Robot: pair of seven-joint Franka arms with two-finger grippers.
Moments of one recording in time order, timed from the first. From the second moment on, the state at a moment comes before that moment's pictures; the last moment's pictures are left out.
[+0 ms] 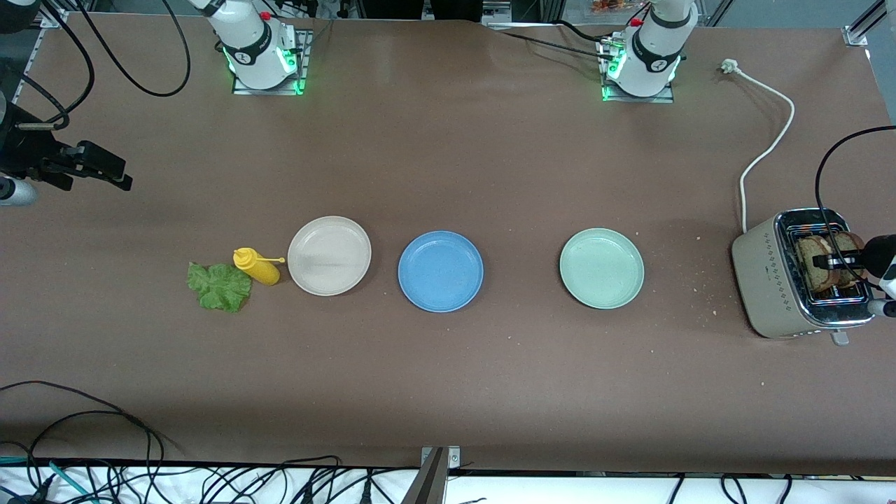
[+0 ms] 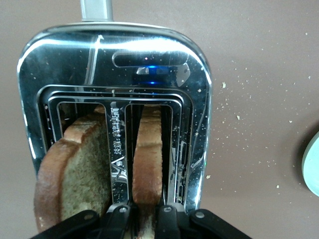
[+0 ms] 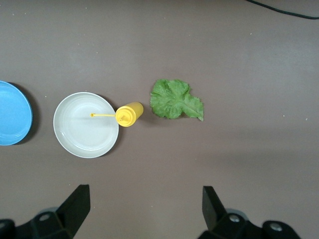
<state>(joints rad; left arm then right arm) 0.36 0.55 -0.04 -1.40 0.06 1.69 0.19 -0.06 0.08 0.06 -1.53 0.04 1.58 0.01</state>
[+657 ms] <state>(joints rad) 0.36 0.37 -0.03 -1.36 0.06 1.50 0.25 -0.06 0.09 0.06 -1.52 0.04 1.59 -0.01</state>
